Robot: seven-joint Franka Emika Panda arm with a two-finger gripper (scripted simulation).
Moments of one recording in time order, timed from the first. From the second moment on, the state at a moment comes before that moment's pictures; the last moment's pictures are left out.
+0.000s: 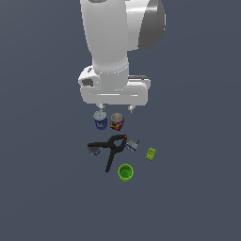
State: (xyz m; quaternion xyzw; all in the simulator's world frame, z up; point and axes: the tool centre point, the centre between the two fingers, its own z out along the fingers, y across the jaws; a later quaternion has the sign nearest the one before) arm 0.006 -0.014 0.296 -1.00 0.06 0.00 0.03
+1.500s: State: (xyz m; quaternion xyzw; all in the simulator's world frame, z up) arm 0.020 -0.135 0.065 -0.92 0.39 0.00 0.00
